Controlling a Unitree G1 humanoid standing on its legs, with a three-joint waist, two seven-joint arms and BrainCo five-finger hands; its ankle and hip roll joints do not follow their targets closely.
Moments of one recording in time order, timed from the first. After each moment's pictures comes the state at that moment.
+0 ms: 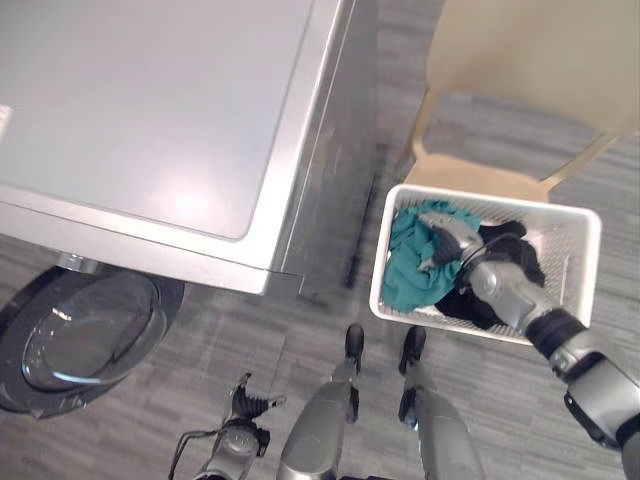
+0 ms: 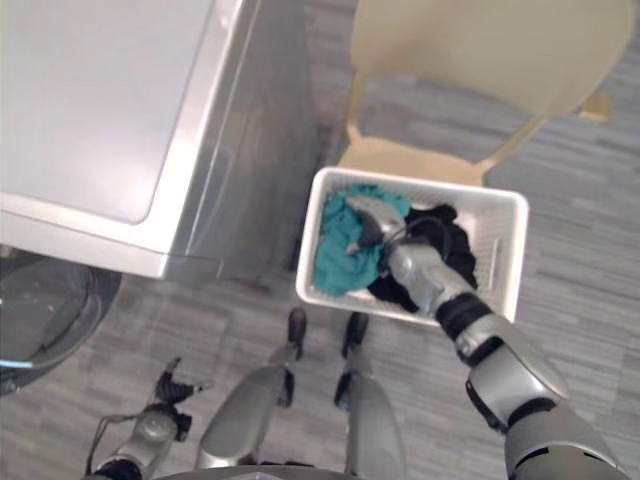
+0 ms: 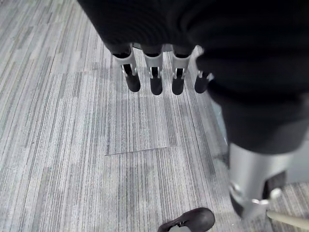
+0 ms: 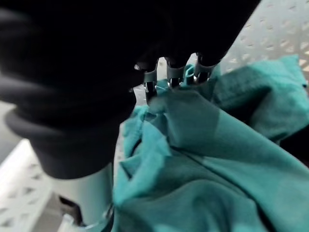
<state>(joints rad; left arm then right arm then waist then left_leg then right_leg) -0.10 0.28 -0.27 0.99 -0.02 -0.11 0.26 -0.83 -0.57 0.69 0.71 -0.37 -0.04 -0.18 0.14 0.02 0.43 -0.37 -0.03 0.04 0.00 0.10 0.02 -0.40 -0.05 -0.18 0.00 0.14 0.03</state>
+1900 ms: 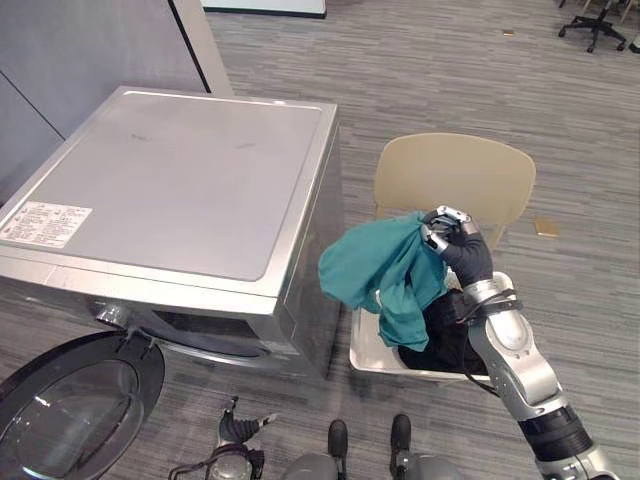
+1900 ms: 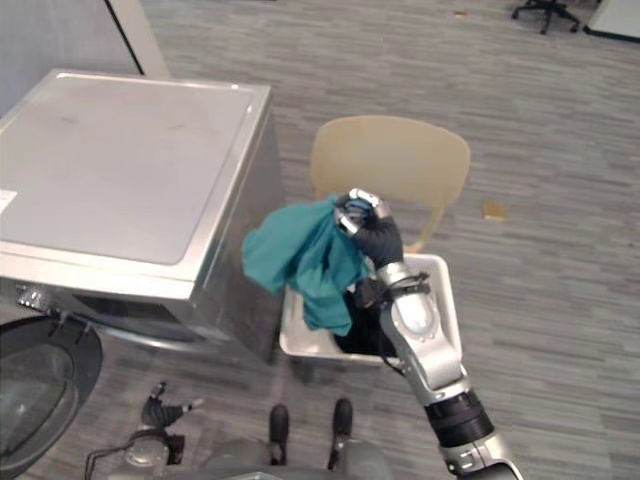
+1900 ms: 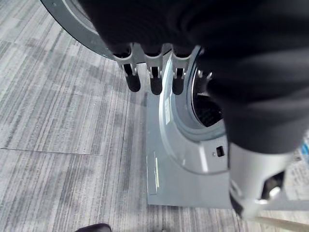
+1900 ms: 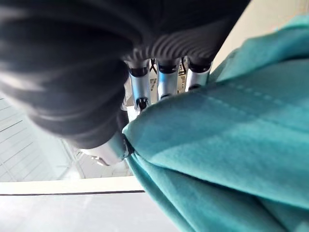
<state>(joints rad) 0.10 0.26 -0.17 0.77 -0.08 -0.04 0.26 -0.20 -0.33 0.25 -0.15 0.38 -0.17 -0.09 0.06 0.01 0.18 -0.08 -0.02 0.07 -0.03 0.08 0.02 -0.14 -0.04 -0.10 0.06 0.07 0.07</state>
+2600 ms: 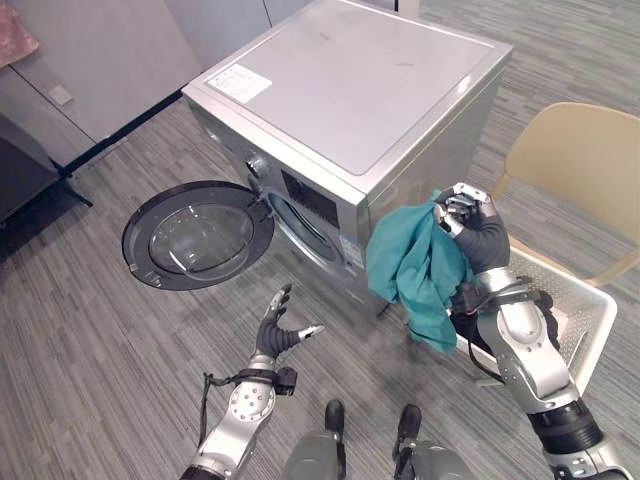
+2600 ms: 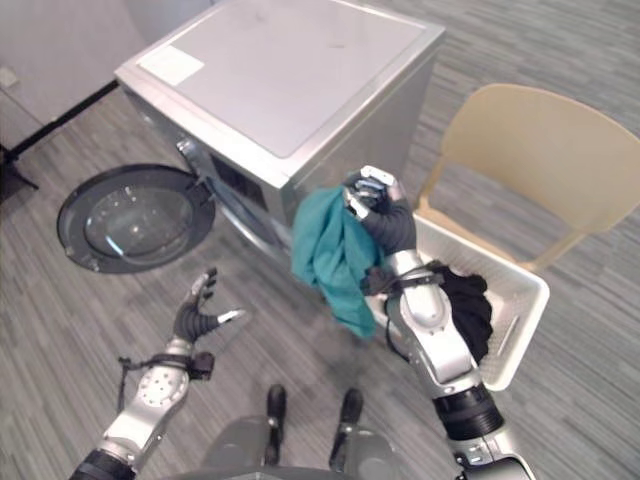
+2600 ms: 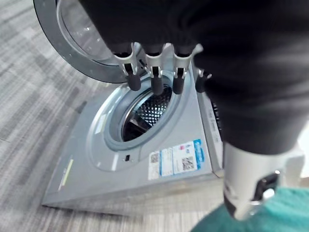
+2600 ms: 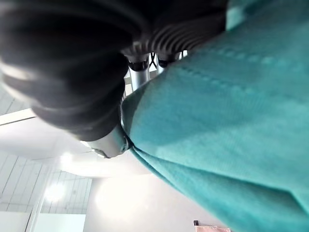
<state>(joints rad) 0.04 0.37 -0.34 0.11 -0.09 -0.13 0.17 -0.25 -0.37 0.23 -0.23 0.37 -0.20 -0.12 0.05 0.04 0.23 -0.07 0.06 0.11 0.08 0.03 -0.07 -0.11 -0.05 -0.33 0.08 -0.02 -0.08</state>
